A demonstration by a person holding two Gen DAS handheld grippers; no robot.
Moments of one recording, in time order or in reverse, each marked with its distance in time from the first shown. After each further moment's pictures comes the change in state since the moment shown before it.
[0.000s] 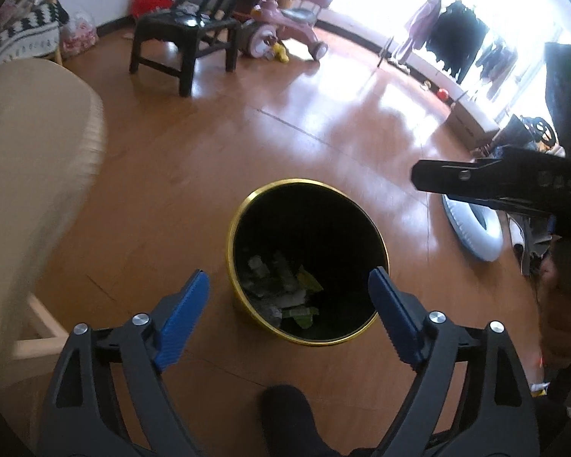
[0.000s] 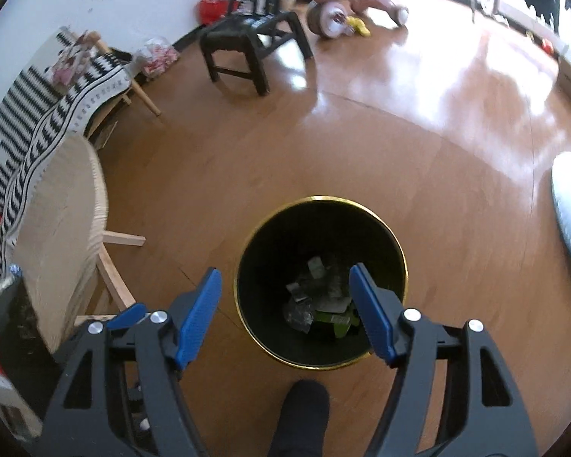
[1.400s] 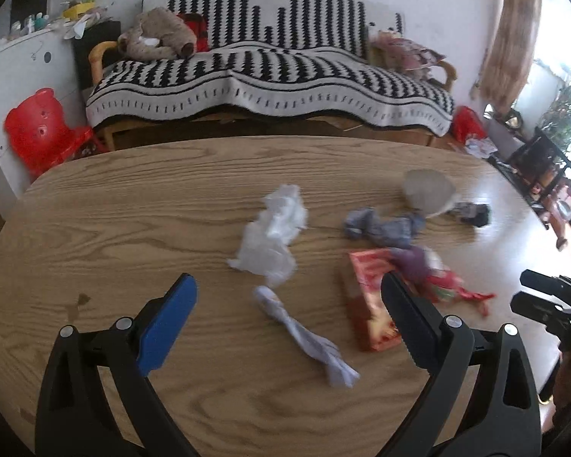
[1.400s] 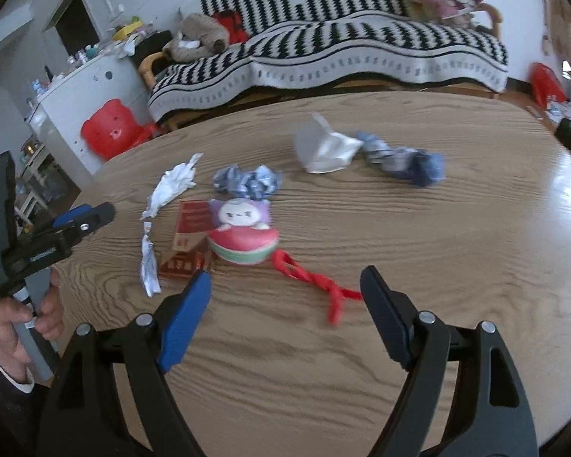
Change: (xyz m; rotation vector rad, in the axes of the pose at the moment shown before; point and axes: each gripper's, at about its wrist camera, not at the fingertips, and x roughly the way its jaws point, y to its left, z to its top) left arm -0.451 0.403 -0.261 -0.695 -0.362 0.790; right arm -0.001 0.584 -0.190 -0.872 0.065 0.593
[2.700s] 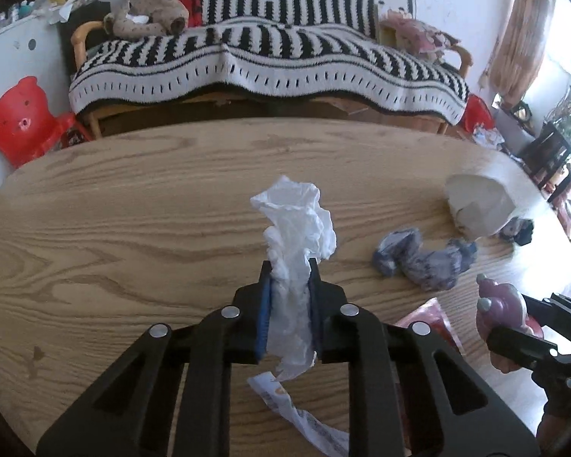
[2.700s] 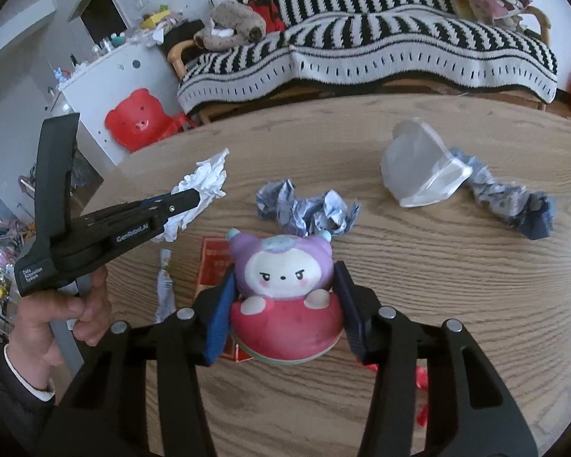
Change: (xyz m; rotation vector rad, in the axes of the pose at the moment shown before) left arm 0.078 -0.001 0.029 -0.010 0.068 -0.012; right arm 0.070 0.037 0.039 -0.052 0.006 0.114
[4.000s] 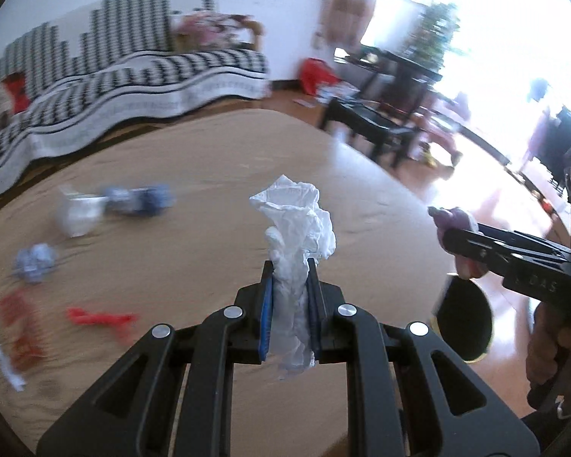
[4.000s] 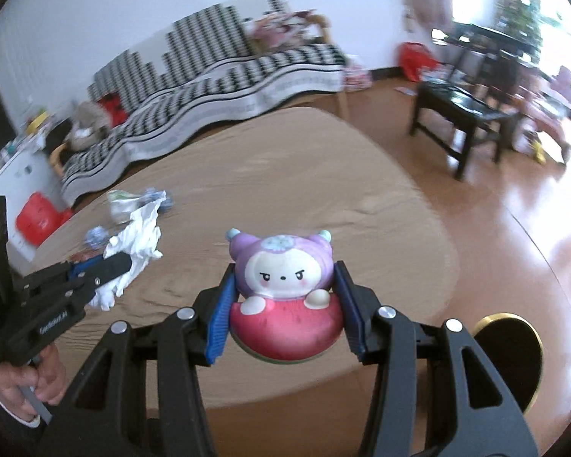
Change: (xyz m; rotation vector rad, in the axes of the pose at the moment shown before) left arm -0.097 -0.364 -0.098 0.397 -0.007 -0.412; right arm -0.311 -0.240 -0.165 0.366 -0.210 -0.421
